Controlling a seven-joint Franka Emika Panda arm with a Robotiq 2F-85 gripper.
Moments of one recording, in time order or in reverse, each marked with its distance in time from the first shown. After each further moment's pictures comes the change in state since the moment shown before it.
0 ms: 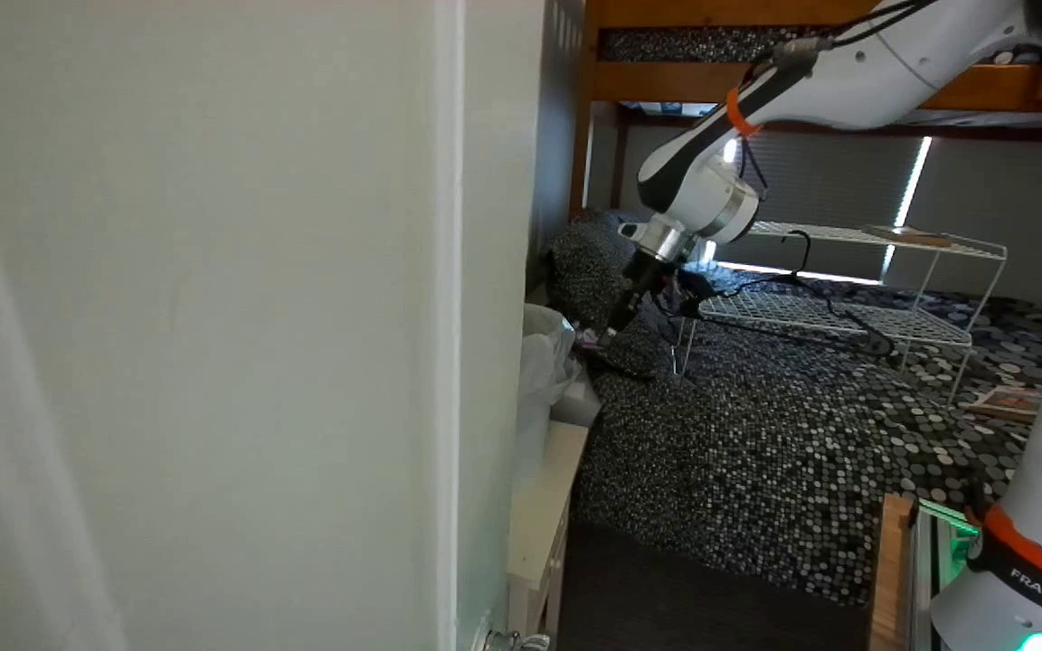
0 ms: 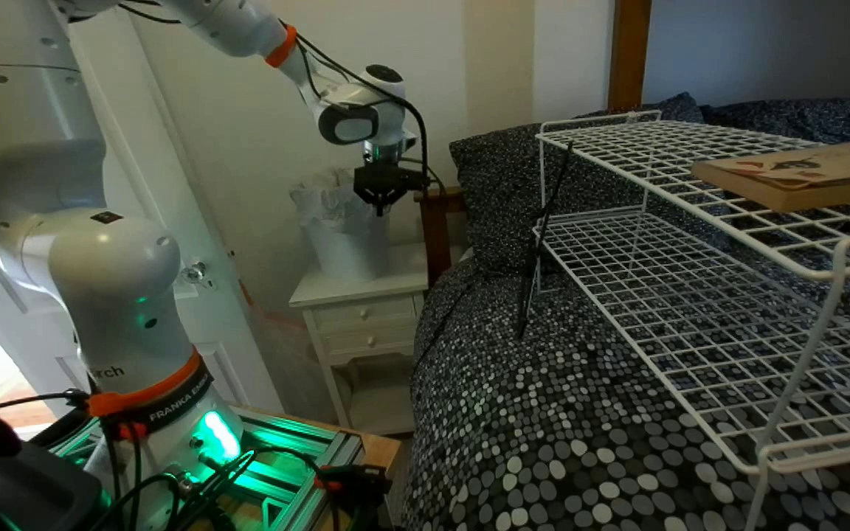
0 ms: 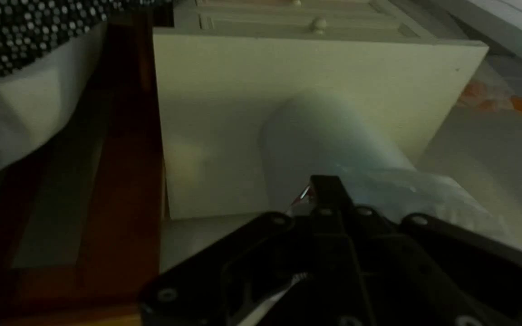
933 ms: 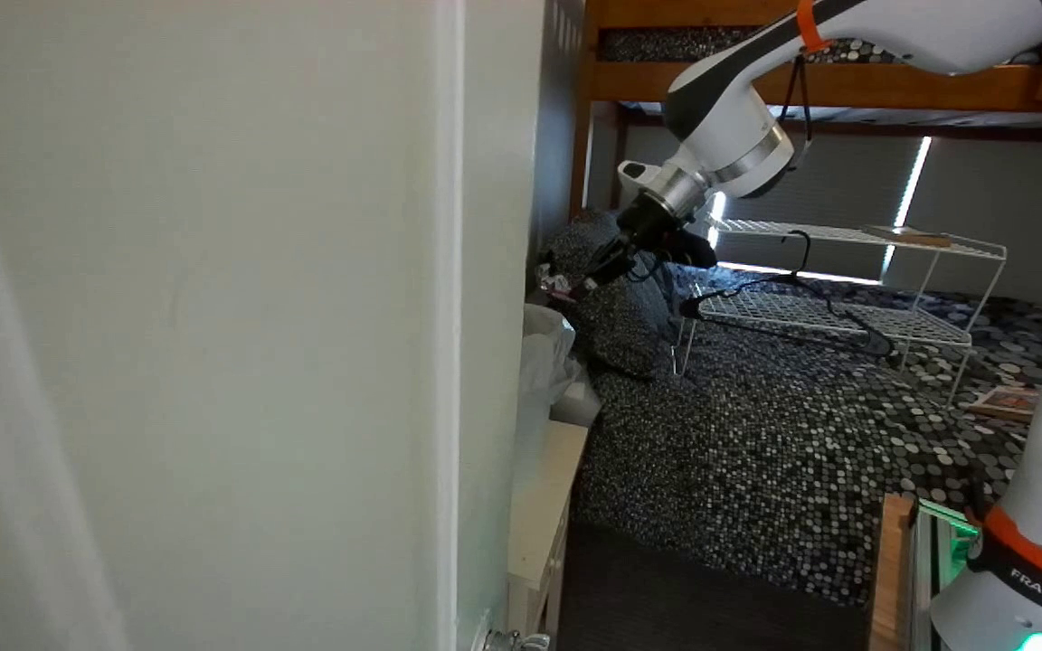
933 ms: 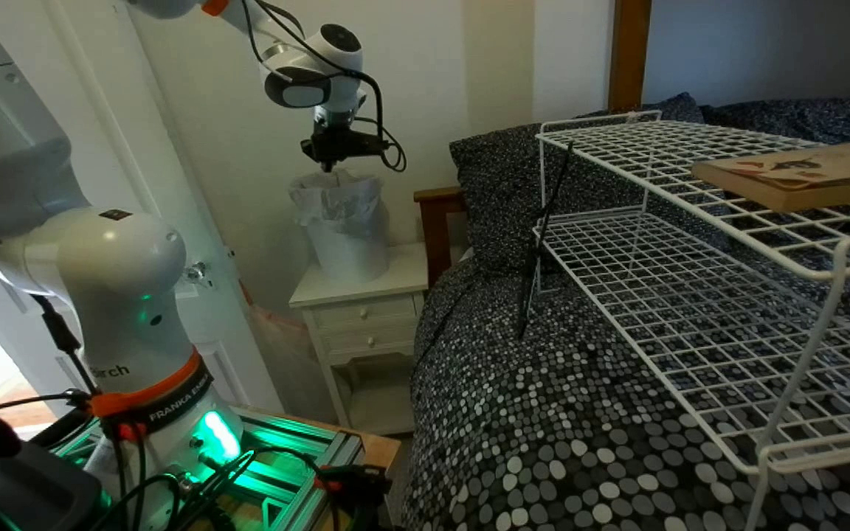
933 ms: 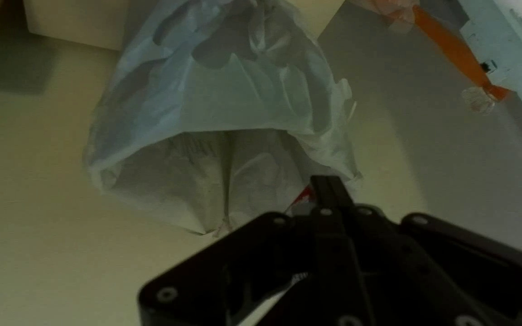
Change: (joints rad) arm 0.098 -0.252 0.039 -0.089 0.245 -0.086 -0.273
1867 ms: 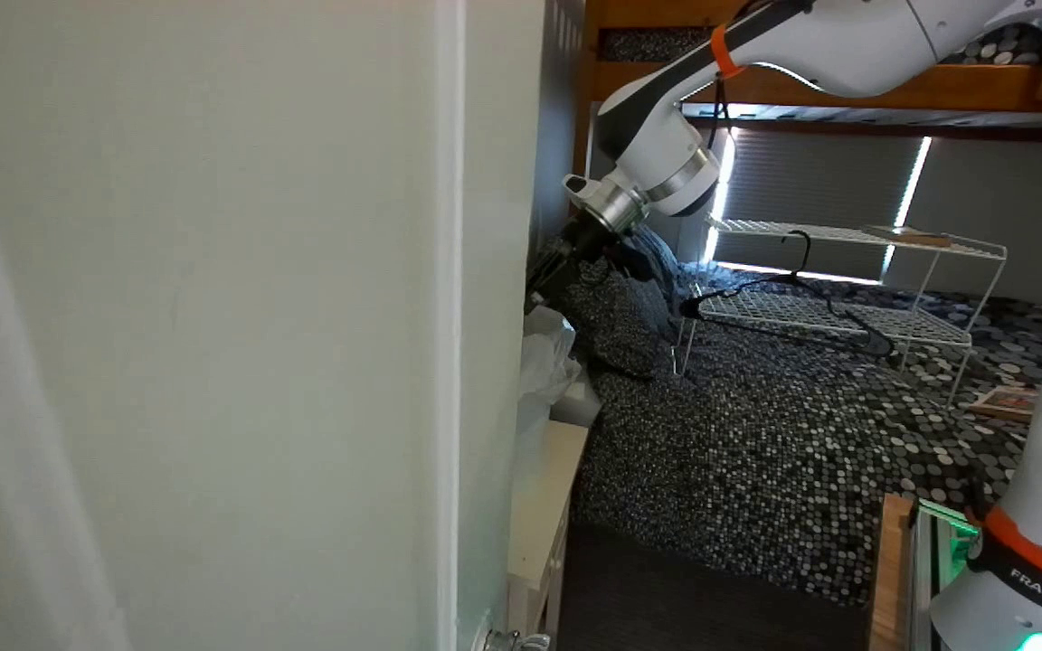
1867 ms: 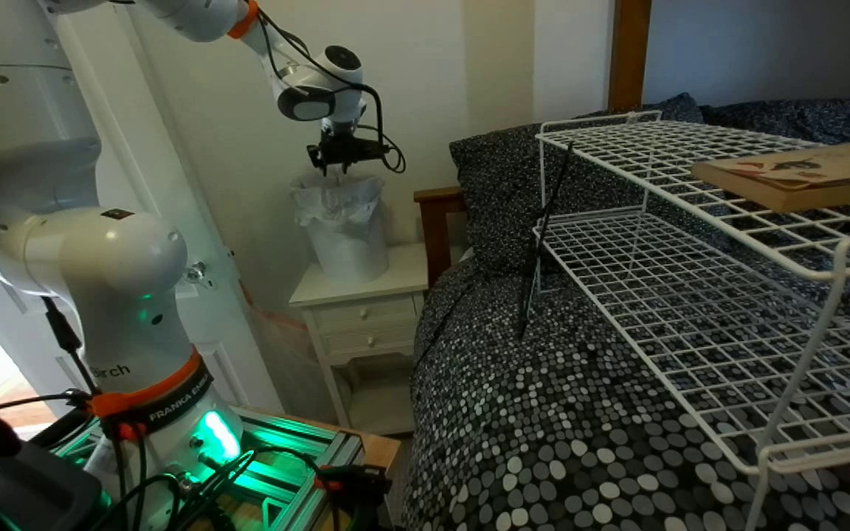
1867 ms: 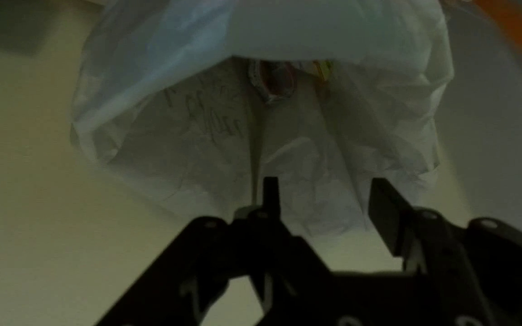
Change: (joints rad) arm 0.014 0.232 0.092 0.198 0.047 0.115 -0.007
